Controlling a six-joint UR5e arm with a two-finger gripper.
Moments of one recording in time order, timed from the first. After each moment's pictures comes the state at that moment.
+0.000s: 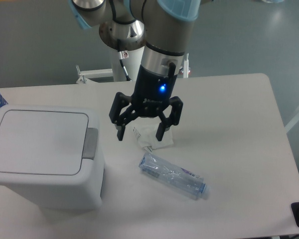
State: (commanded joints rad) arm 2.41 -1.75 -1.50 -1.07 1.08 0.11
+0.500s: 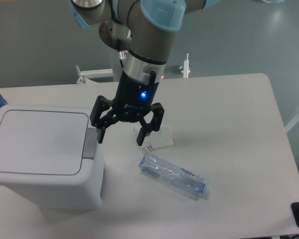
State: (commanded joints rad) arm 2.37 -1.75 -1.52 -1.07 1.08 0.10
